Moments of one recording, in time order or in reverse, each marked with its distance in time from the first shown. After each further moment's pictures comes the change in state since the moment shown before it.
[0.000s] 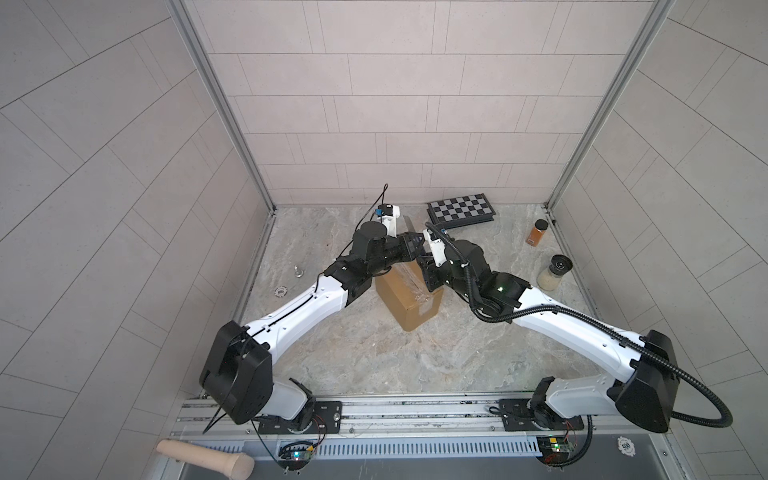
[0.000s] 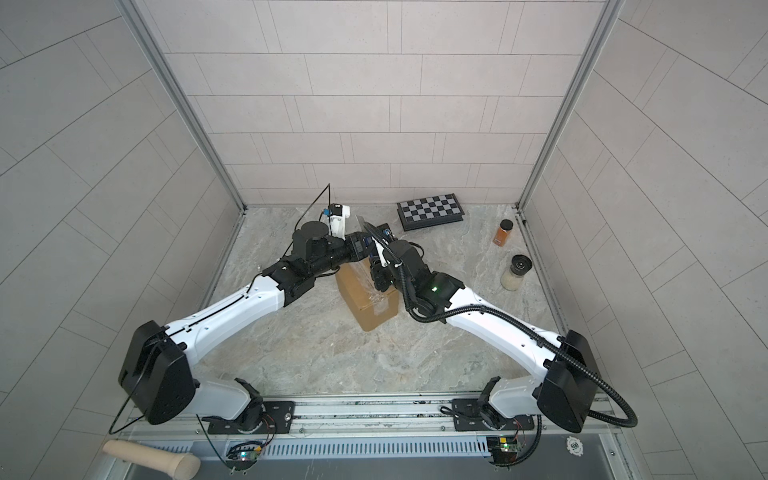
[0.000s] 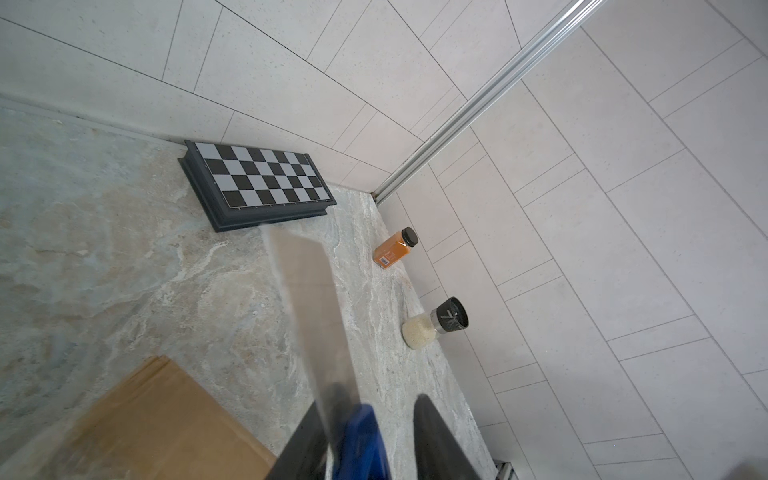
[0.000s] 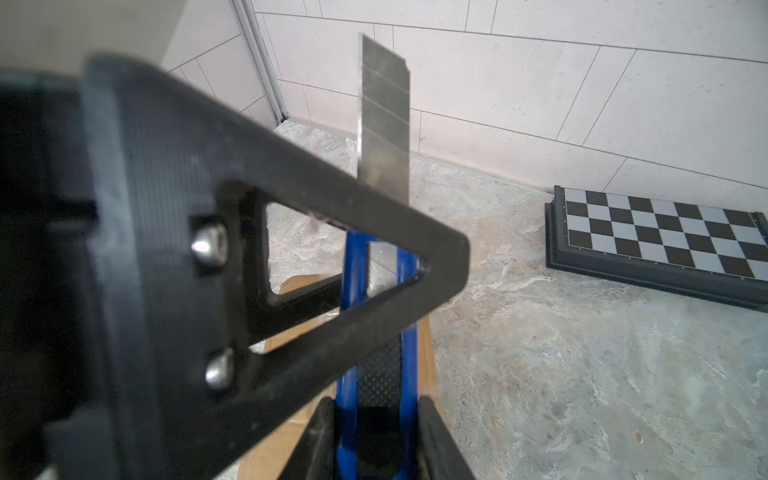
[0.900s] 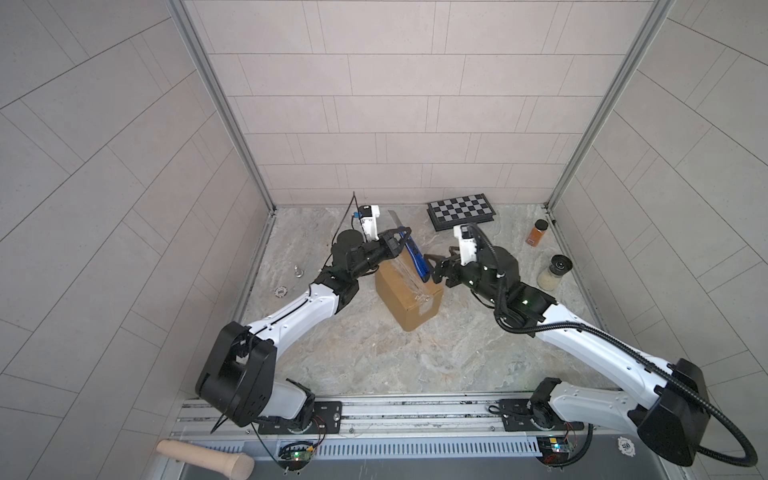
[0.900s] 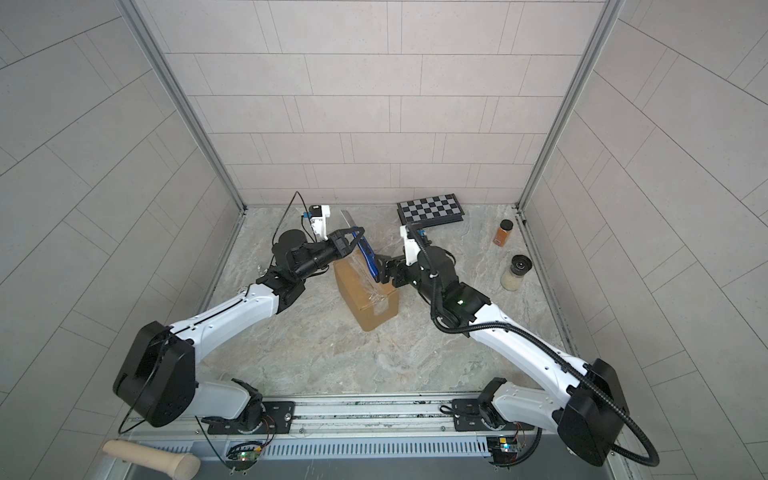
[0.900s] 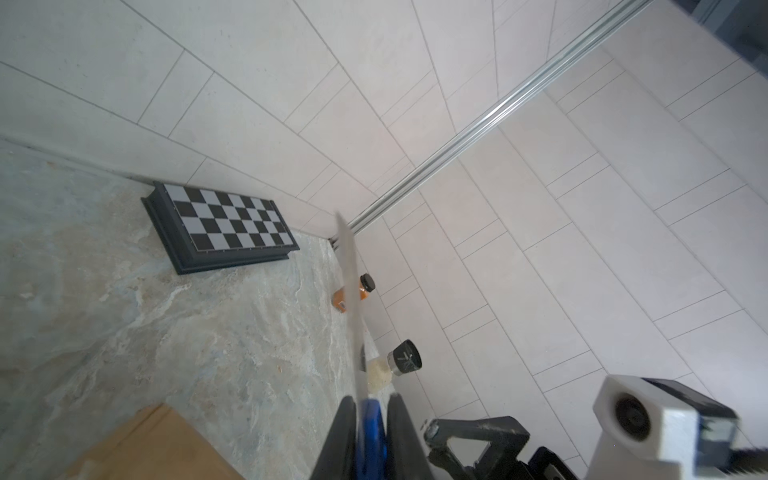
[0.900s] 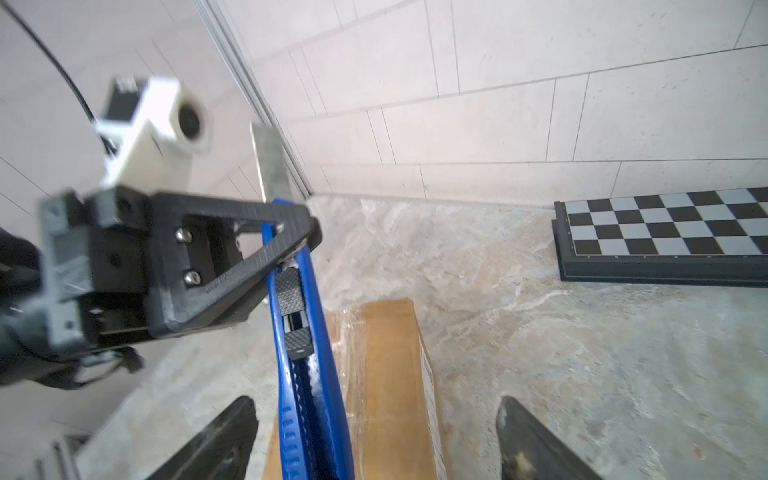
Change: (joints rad) left arm 0.154 -0.023 -0.223 0.480 0.148 -0.171; right arm -0.161 -0.219 -0.258 0.295 -0.188 0.175
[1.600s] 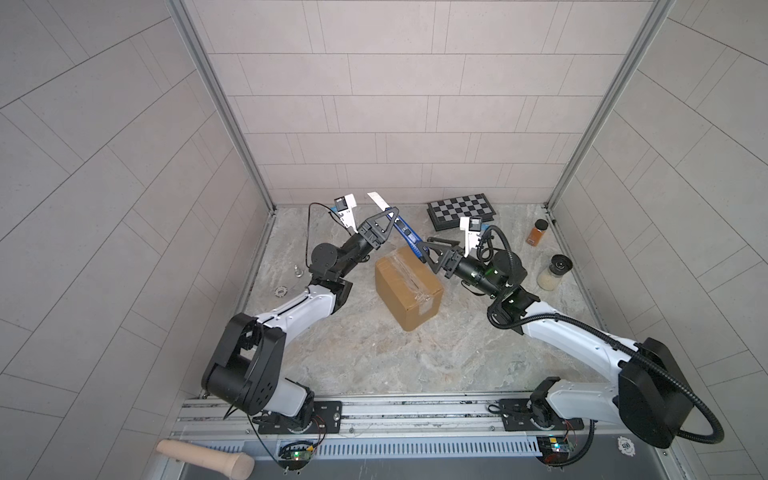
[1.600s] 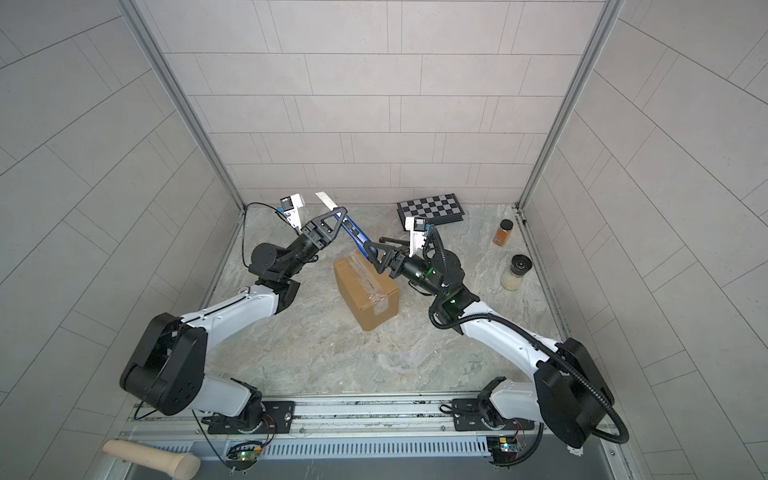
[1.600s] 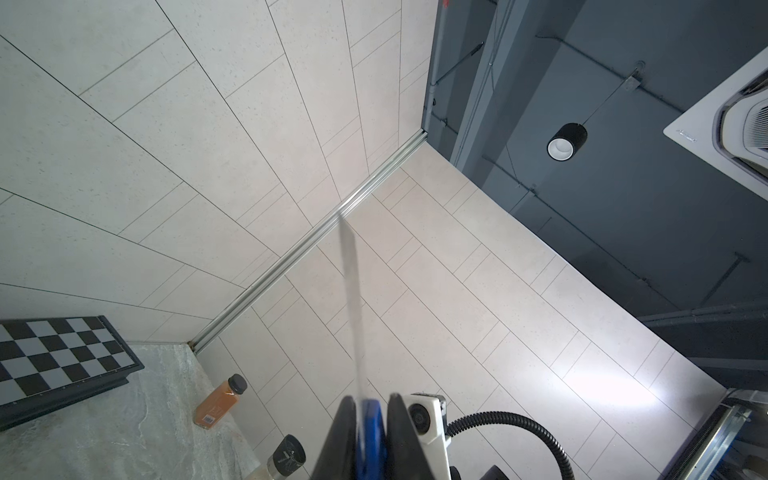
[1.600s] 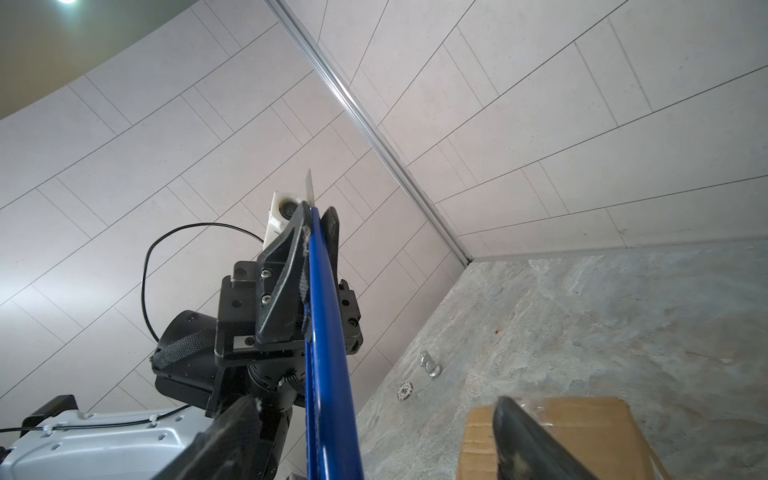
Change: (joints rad) left arm 0.065 0.050 -0.060 0.616 0.101 -0.264; right arm -0.041 0.151 -0.106 0.638 -0.351 0.374
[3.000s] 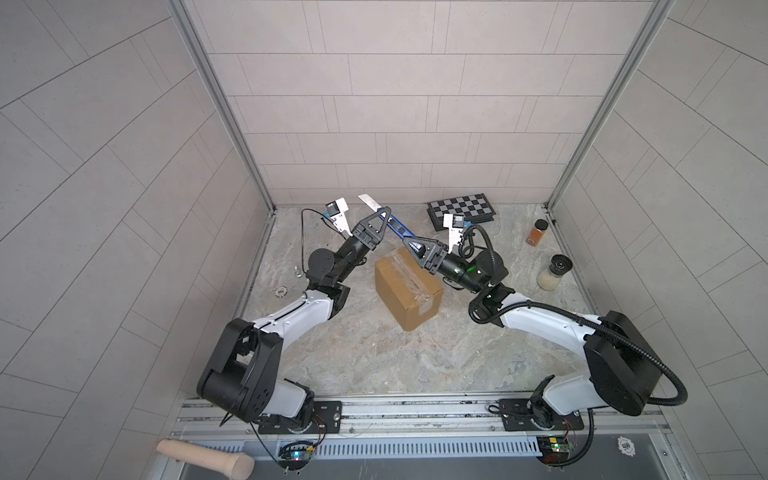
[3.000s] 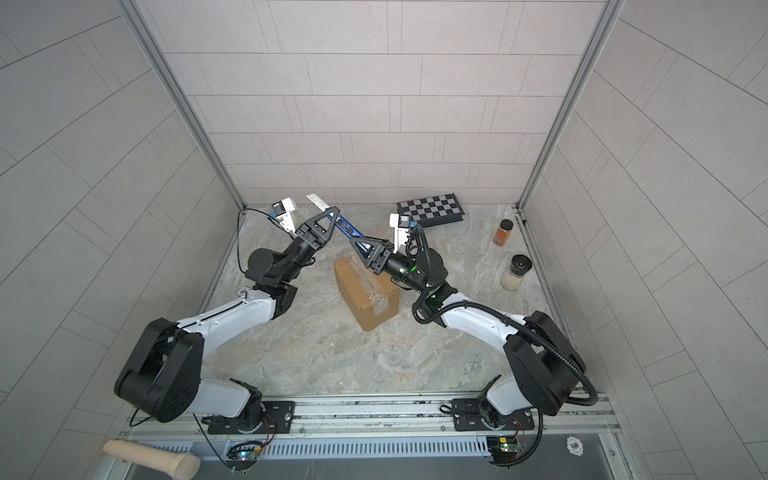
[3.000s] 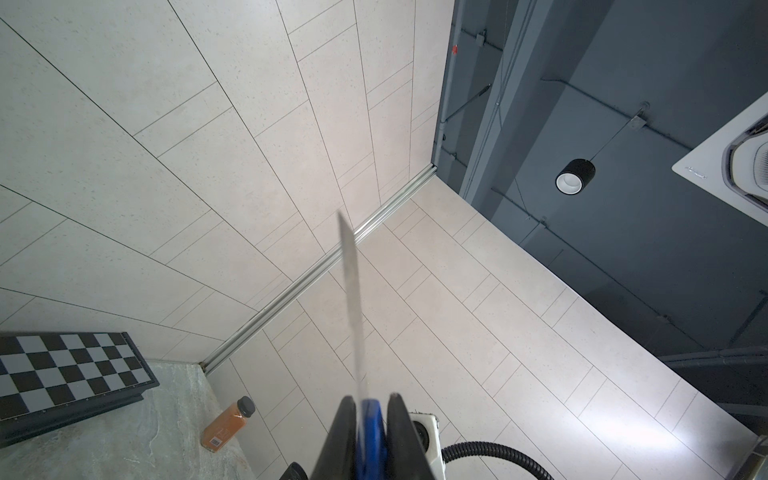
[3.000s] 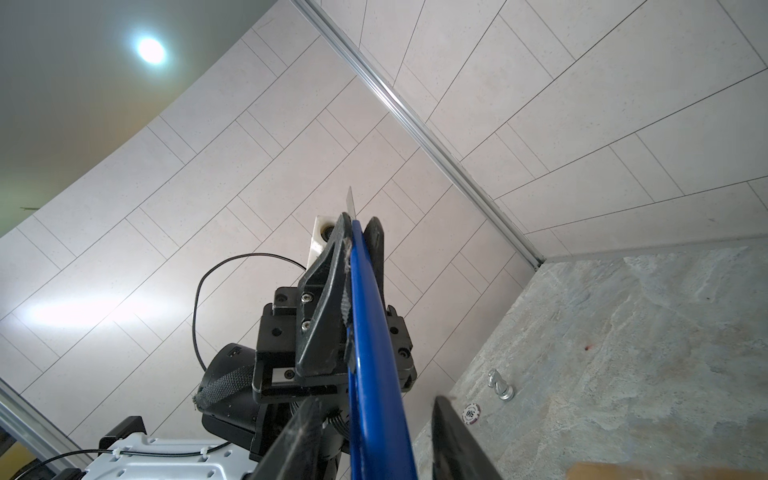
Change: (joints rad) left arm 0.000 -0.035 -0.053 0.014 -0.101 -0.006; right arm 0.063 0.180 0.069 0.236 -0.011 0.151
